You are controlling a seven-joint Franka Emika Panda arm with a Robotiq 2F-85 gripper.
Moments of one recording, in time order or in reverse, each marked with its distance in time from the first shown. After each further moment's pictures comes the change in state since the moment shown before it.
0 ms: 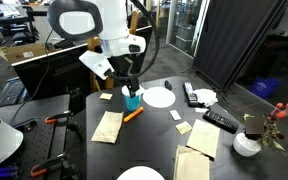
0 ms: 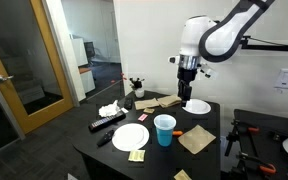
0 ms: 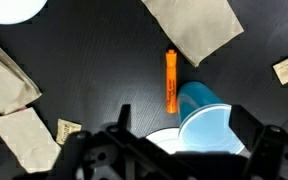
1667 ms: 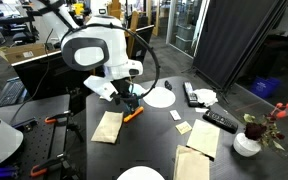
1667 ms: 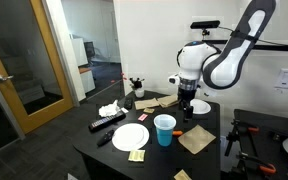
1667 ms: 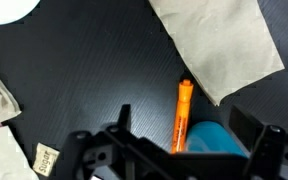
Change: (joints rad) arm -0.108 0.218 0.096 -0.018 -0.238 0.211 0.103
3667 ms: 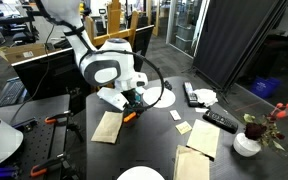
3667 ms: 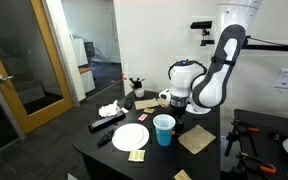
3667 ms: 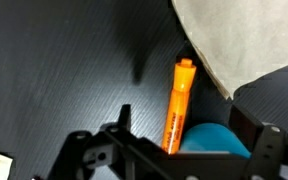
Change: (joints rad) arm 0.009 0.273 0.041 0.145 -0.001 0.138 0.000
